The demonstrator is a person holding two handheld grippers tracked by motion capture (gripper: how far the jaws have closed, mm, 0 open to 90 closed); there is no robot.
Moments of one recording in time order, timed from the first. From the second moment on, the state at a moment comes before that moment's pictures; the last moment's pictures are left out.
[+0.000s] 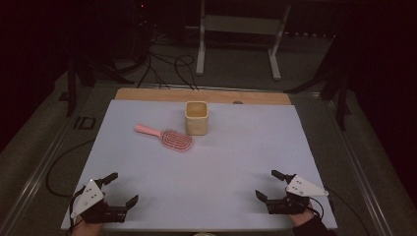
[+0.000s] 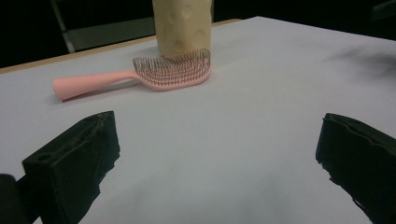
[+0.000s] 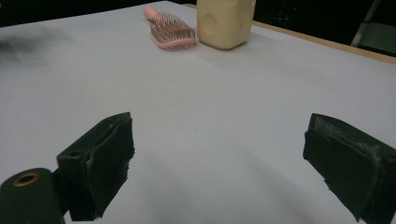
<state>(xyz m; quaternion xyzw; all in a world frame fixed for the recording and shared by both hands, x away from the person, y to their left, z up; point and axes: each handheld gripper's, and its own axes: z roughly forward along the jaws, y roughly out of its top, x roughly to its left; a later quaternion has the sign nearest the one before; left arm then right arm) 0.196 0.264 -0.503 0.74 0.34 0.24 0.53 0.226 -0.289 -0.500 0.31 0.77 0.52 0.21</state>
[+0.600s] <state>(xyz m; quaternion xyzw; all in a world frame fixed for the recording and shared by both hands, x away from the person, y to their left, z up) 0.195 0.260 -0.501 0.75 0.33 0.23 0.52 0.223 -0.287 -0.498 0.30 0.77 0.52 0.21</state>
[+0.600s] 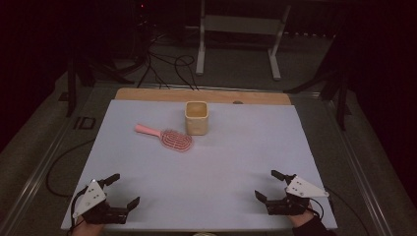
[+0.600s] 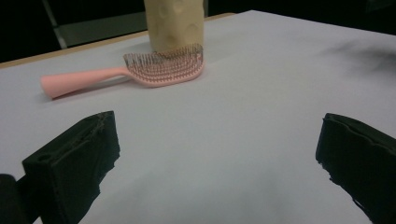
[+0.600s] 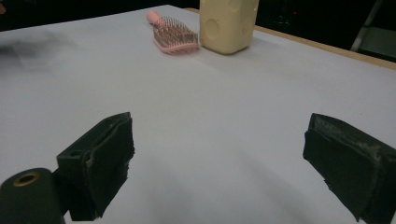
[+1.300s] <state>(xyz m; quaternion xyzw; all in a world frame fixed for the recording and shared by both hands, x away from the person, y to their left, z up) 0.195 0.249 -0.486 0.76 0.31 0.21 0.53 0.222 -0.285 -0.494 0.30 0.76 0.53 0.21</state>
